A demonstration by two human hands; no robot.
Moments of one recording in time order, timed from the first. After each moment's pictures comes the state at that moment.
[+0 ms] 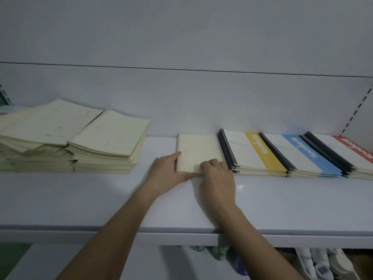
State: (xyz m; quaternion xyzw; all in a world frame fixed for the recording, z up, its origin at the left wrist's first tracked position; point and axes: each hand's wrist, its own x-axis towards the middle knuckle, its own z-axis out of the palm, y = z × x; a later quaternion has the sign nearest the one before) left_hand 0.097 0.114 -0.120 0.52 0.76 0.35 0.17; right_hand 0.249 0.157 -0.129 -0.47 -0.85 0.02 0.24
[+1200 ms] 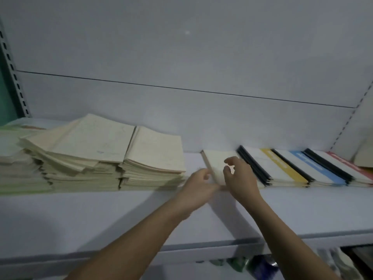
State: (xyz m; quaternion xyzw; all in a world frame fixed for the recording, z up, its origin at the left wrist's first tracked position) left_hand 0.052 0.033 -0.066 0.51 0.61 0.44 0.43; right_hand 0.174 0.137 -0.094 -0.52 -0.76 0.14 0.36
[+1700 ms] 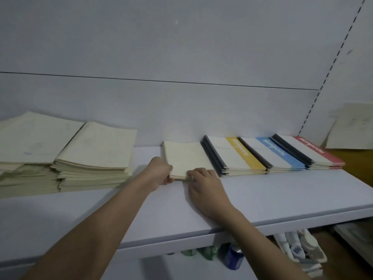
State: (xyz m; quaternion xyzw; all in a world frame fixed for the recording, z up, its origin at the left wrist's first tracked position) left_hand 0.082 0.135 -0.086 0.34 0.70 0.47 0.41; right_hand 0.248 0.150 -0.136 -0.42 -0.87 0.07 0.25
